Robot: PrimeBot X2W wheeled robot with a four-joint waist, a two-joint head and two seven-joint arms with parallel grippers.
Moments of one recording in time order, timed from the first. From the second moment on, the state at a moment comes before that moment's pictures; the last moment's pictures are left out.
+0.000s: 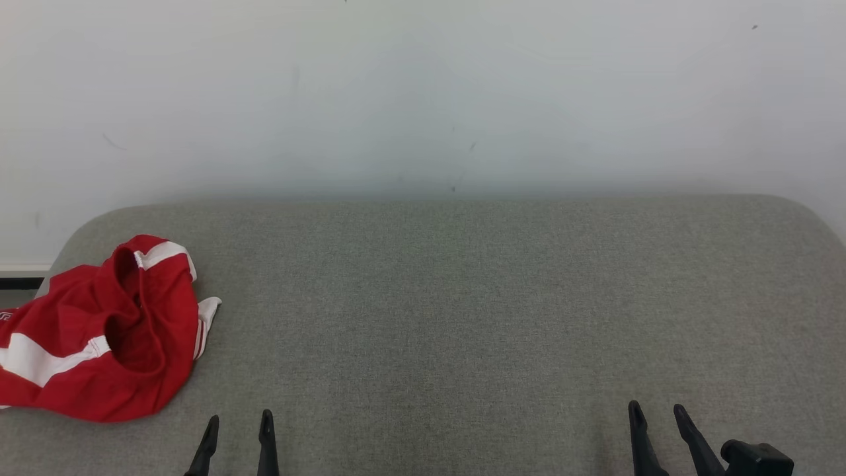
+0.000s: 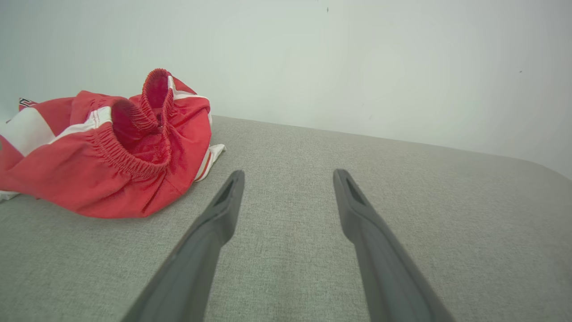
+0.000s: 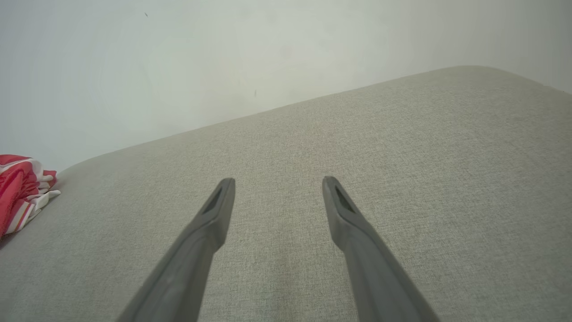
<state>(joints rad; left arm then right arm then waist) 0.07 0.05 -0.06 0.19 -0.23 -0.03 -0.22 0.04 -0.05 0.01 0.31 0.31 0.13 -0.17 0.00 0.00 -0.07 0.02</state>
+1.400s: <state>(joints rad) 0.07 0.05 -0.08 0.22 -0.14 -0.02 -0.26 0.06 -0.05 0.01 0.30 0.17 0.13 -0.20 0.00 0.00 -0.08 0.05</state>
